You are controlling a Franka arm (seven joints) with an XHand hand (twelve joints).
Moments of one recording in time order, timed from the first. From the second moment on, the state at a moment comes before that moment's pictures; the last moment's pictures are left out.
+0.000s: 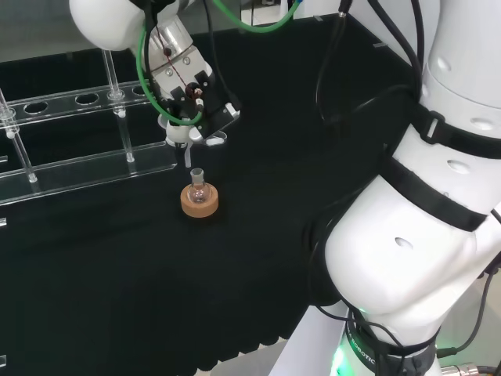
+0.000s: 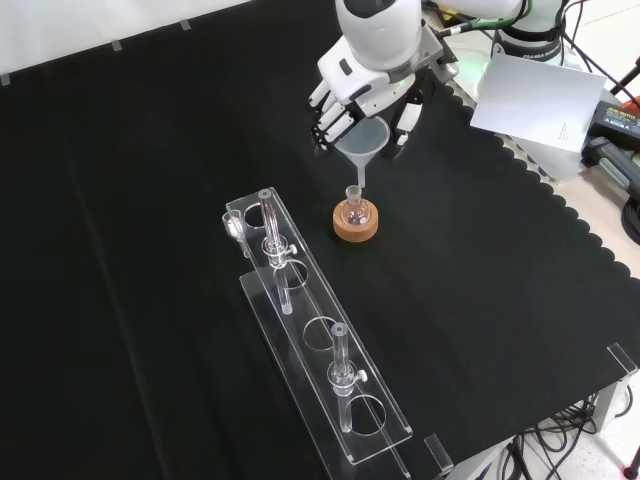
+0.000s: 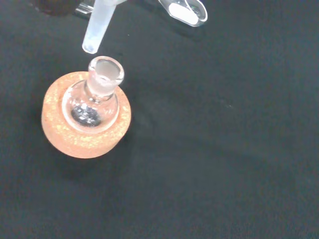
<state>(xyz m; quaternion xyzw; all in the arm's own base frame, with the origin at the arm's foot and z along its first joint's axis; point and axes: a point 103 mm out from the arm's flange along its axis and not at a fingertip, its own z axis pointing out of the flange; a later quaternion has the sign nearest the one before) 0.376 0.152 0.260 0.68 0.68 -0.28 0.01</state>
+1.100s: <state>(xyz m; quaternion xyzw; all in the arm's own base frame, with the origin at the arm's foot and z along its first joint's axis) 0.387 0.121 0.241 0.69 0.66 -0.28 -0.01</state>
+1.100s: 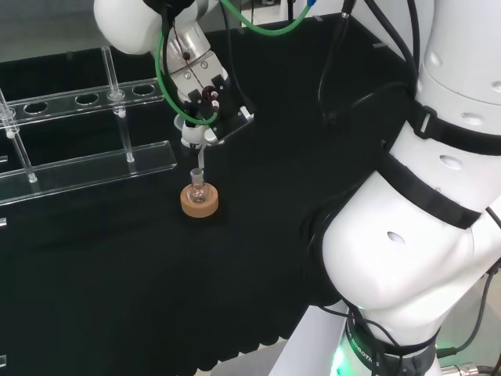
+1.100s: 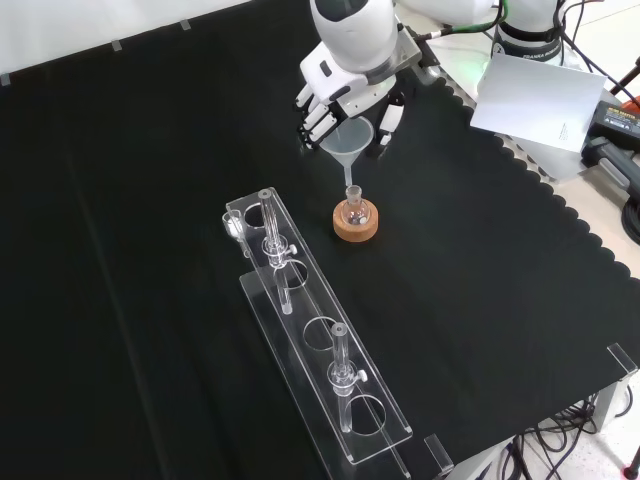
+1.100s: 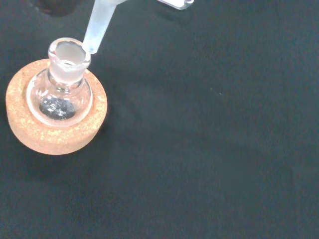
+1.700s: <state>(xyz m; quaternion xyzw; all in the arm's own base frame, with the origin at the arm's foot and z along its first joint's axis) 0.387 0.120 0.239 0.69 0.66 -0.28 -0.01</state>
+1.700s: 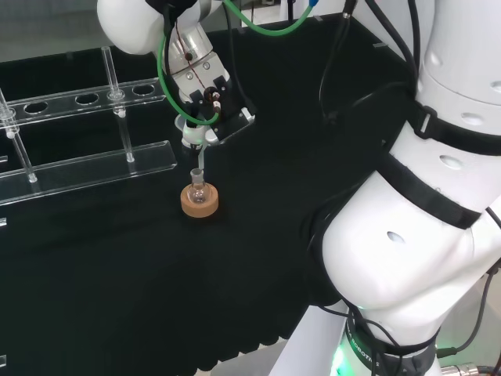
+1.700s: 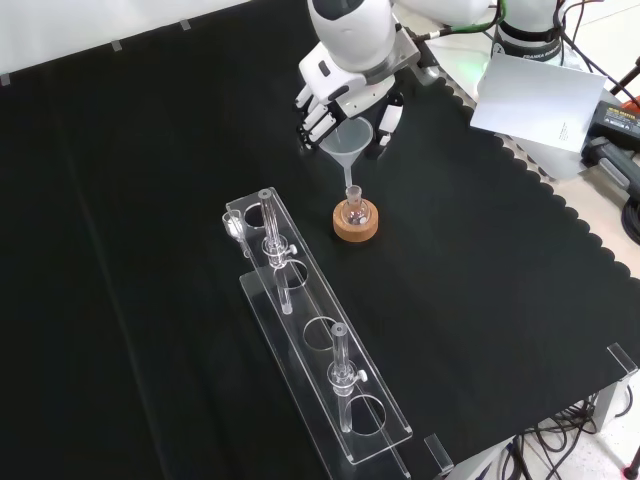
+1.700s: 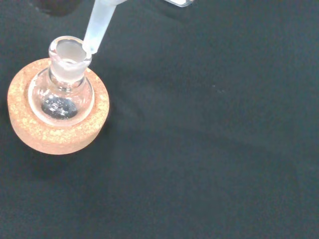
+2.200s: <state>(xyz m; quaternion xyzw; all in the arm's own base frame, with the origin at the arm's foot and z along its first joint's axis) 0.391 0.127 0.224 0.69 0.66 -0.28 -0.02</state>
